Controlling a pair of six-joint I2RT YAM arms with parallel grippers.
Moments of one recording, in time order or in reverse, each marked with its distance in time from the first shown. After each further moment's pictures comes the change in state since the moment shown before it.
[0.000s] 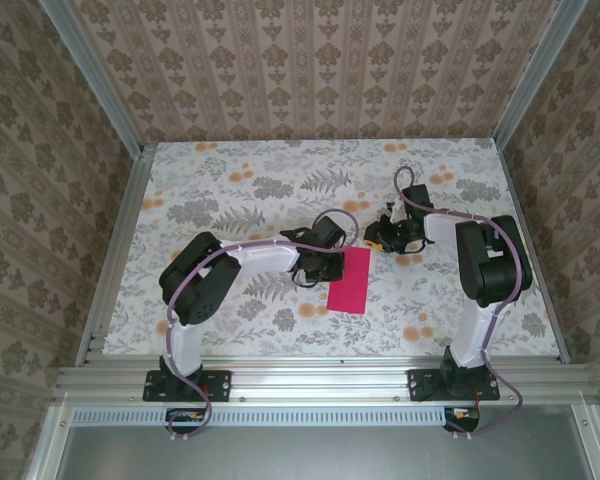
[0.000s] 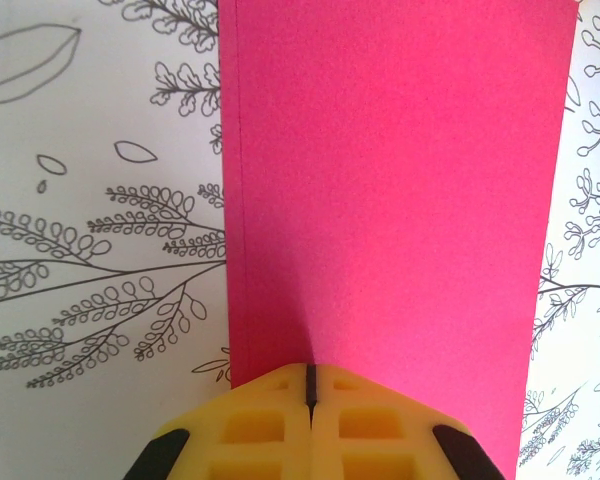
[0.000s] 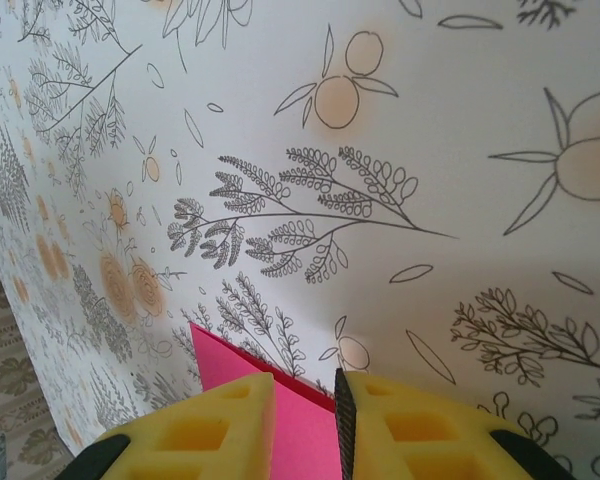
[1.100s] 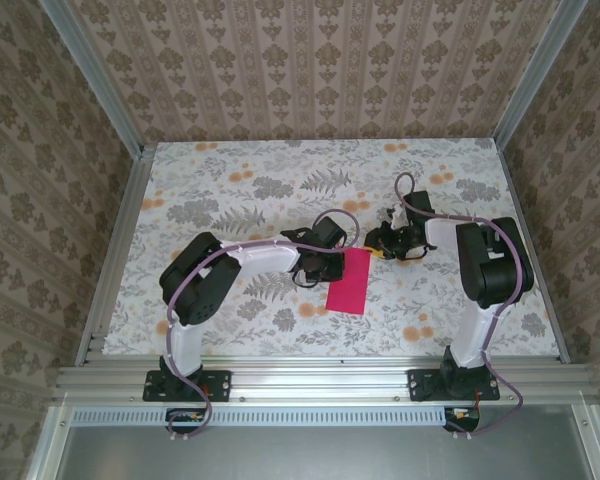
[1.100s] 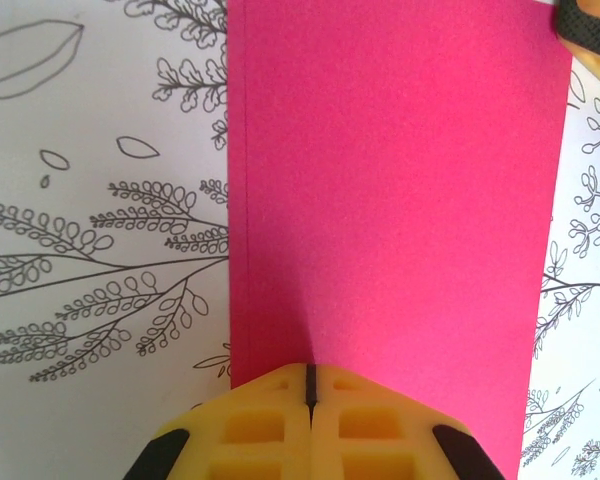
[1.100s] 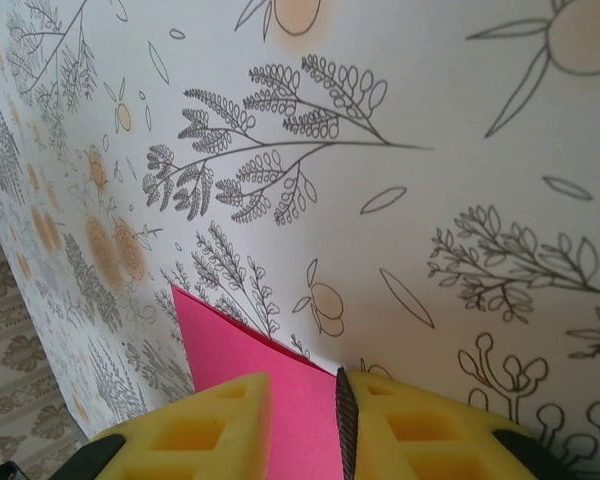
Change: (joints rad) left arm -0.005 0.000 0.005 -0.011 -0.009 0.000; right arm -0.005 -0.019 -0.052 -0.002 -0.037 -0.010
